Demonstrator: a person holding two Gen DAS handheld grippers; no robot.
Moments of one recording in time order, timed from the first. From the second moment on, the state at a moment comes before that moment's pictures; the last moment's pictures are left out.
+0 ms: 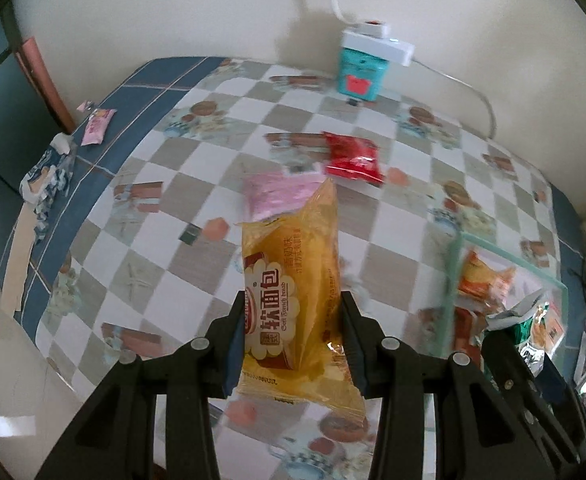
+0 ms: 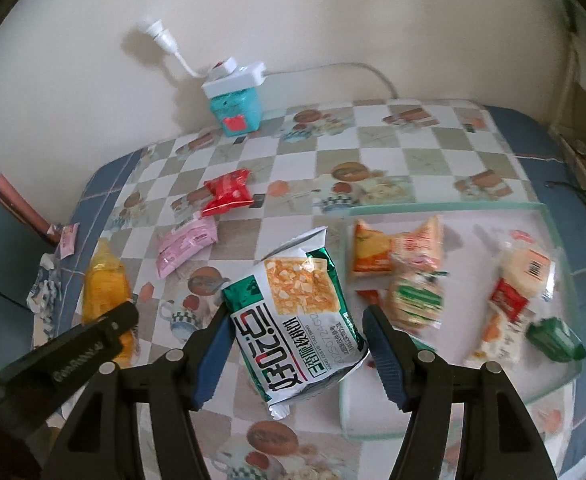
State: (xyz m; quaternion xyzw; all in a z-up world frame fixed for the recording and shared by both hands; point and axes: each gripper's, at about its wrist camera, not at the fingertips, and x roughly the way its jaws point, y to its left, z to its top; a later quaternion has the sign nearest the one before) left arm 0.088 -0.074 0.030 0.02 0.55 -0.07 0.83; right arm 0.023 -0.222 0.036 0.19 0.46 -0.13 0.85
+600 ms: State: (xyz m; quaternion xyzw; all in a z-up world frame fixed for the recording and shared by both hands) left arm 0.060 -0.138 0.022 0.06 0.55 -0.11 0.83; right arm -0.025 -0.314 0.037 0.25 0.44 -0.21 0.84
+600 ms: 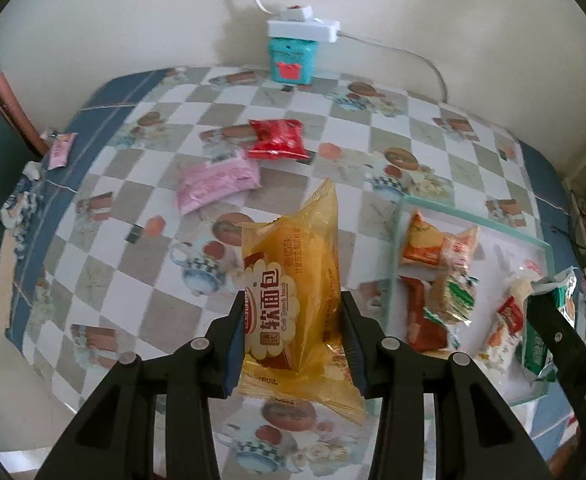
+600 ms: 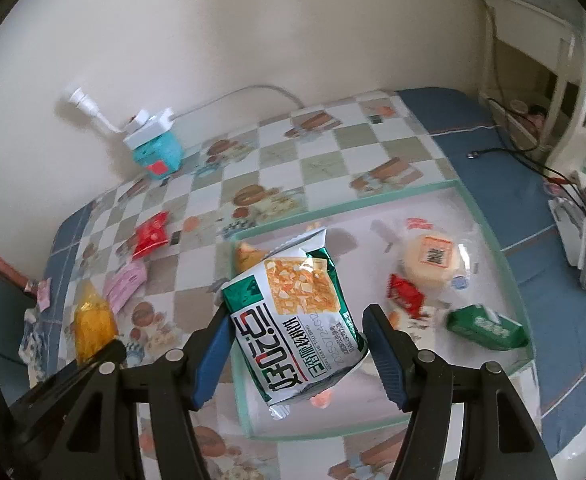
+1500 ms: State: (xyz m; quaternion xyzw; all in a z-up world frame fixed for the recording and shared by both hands) left arm 0.055 -0.254 -0.007 0.09 0.57 -0.21 0.79; right arm -0.050 -0.388 -0.002 0.27 0.48 -0.30 0.78
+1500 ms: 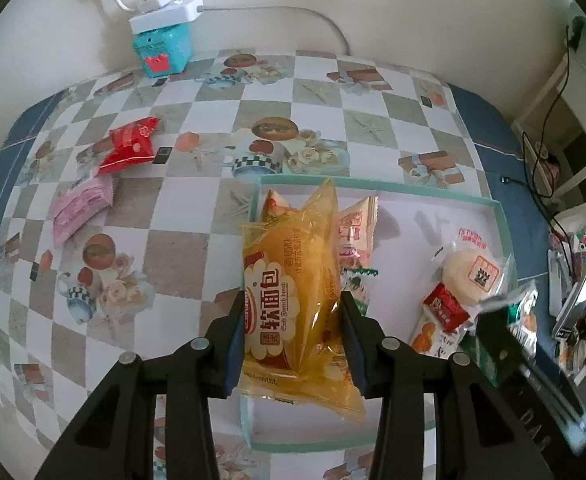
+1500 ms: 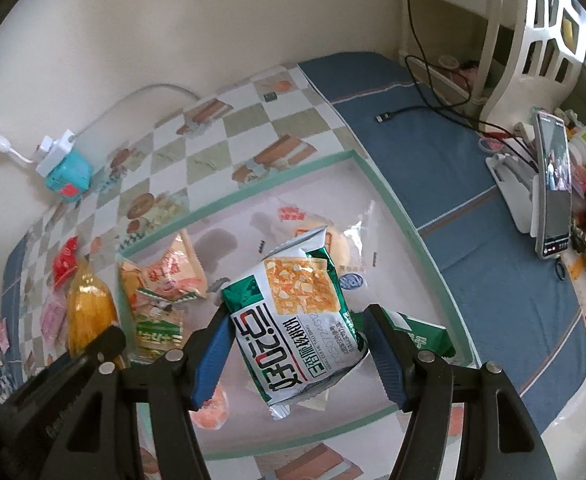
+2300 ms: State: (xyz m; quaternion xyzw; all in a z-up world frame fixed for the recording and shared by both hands) left arm 0.060 -0.294 -0.018 0.08 0.58 -0.25 0.77; right arm -0.039 -0.389 -0.020 0.25 0.51 -0.31 0.76
